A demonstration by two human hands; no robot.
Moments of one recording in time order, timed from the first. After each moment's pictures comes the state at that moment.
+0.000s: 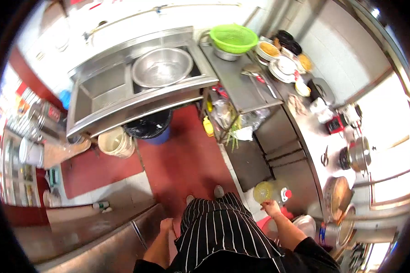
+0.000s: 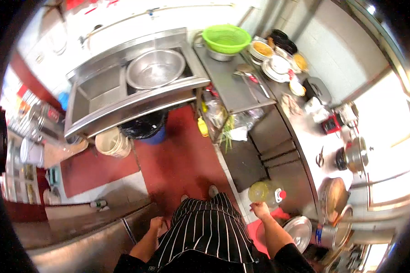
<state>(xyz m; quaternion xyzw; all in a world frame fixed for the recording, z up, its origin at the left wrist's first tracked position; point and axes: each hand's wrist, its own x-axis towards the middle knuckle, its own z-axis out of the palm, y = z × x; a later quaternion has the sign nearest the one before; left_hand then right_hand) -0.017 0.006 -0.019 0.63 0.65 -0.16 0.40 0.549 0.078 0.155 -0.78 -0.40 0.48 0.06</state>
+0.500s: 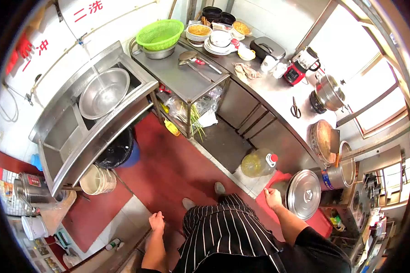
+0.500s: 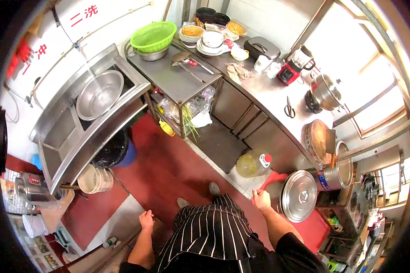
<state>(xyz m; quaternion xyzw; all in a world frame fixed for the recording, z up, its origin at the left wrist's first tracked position) 0.003 0.115 0.070 0.31 0.77 0.23 0.51 0.529 -0.028 0.199 -0.90 -0.34 0.21 0.15</state>
